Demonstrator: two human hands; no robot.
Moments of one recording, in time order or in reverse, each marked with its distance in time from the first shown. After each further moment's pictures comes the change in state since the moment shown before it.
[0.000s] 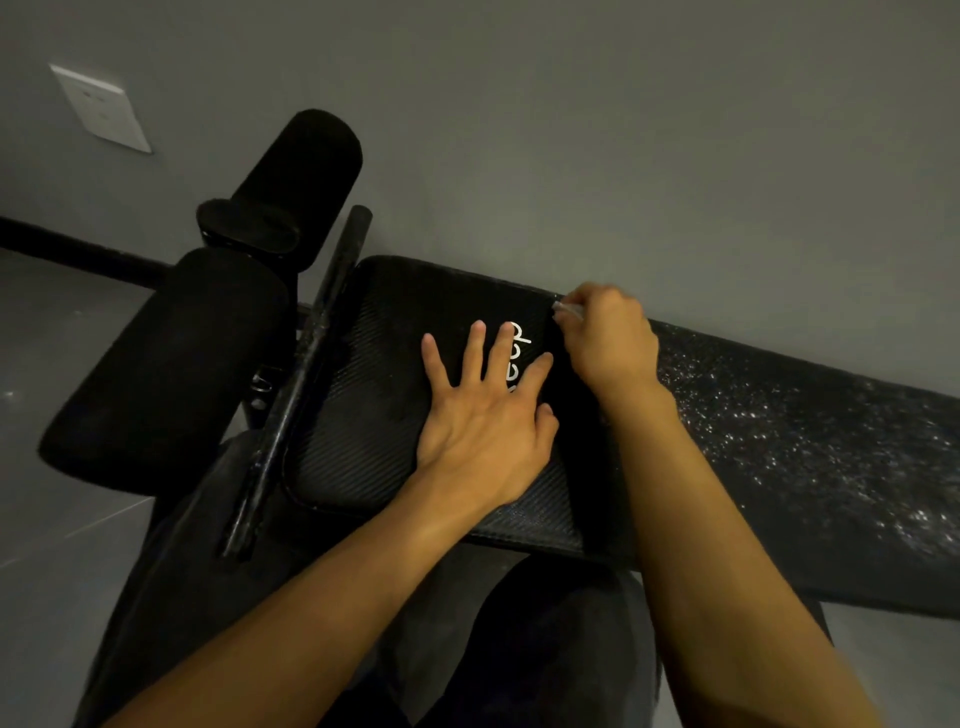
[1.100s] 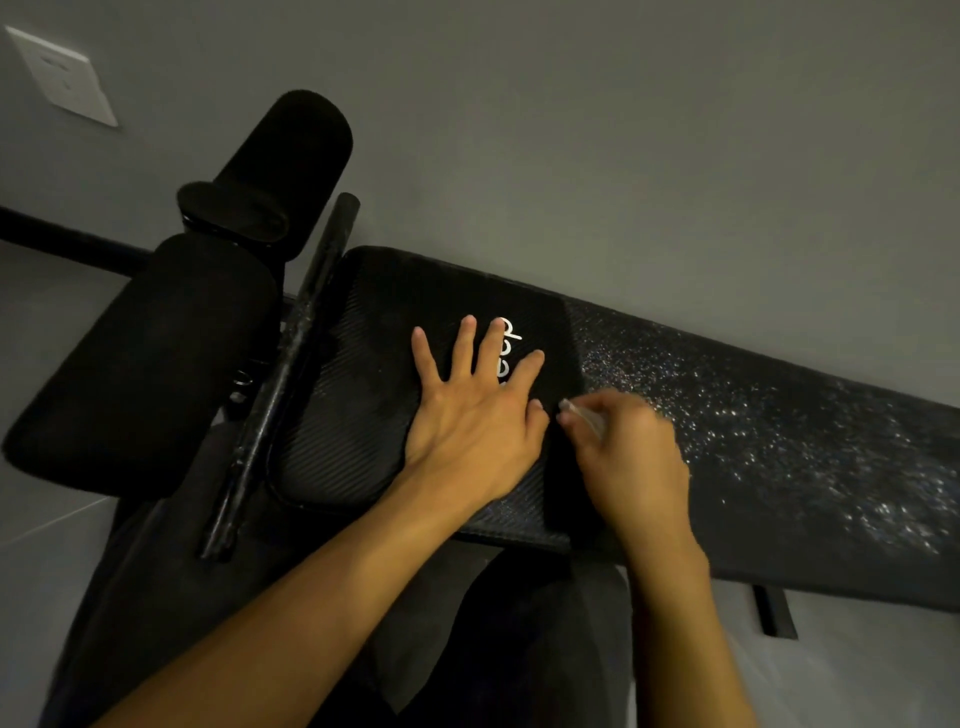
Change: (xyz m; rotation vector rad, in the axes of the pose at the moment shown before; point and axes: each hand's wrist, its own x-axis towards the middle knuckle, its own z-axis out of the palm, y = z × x) left_hand 0.001 -0.001 -0.001 -0.031 0.007 0.007; right_hand -0.108 0.034 -0.003 0.110 -0.012 0.122
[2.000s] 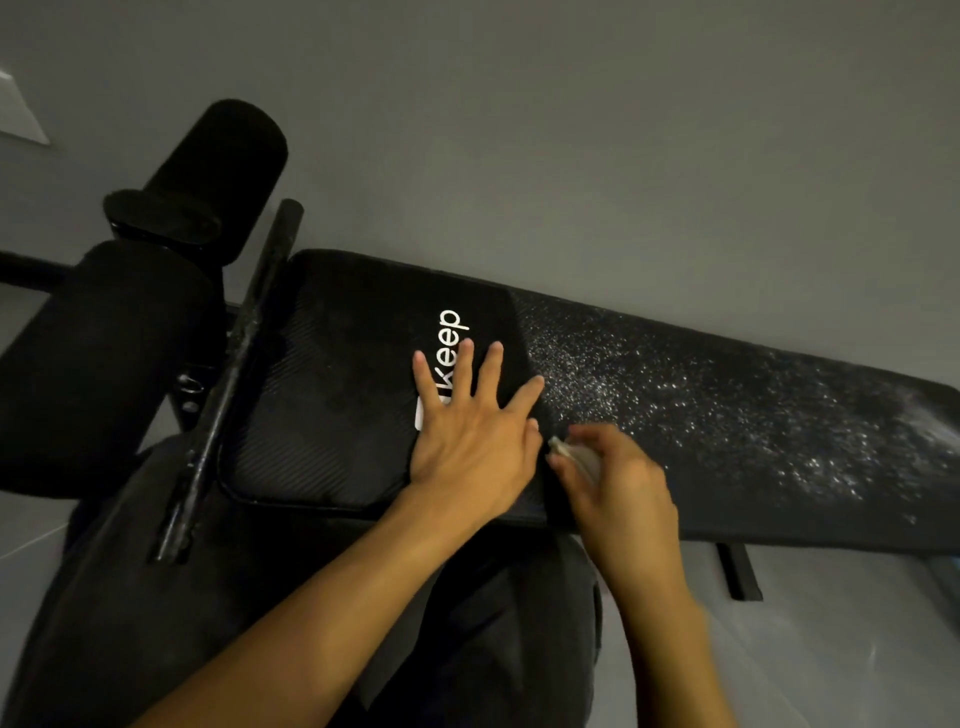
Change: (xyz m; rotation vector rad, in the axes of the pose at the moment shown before) left_hand -0.016 0.045 0.008 0.009 -0.049 0.090; right_hand -0.054 0.047 -0.014 0.042 0.079 -0.005
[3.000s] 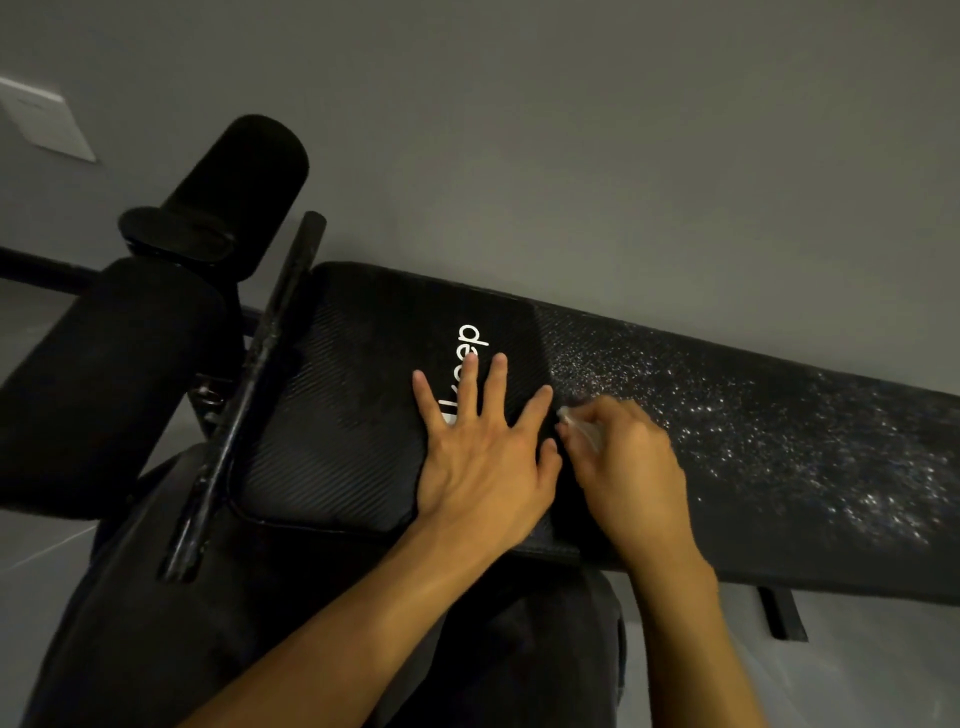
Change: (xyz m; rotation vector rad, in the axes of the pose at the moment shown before) left_hand 0.001 0.000 0.003 0.010 0.060 -0.109; right_hand 0.054 -0.014 0.007 -0.058 -0.021 -0.111
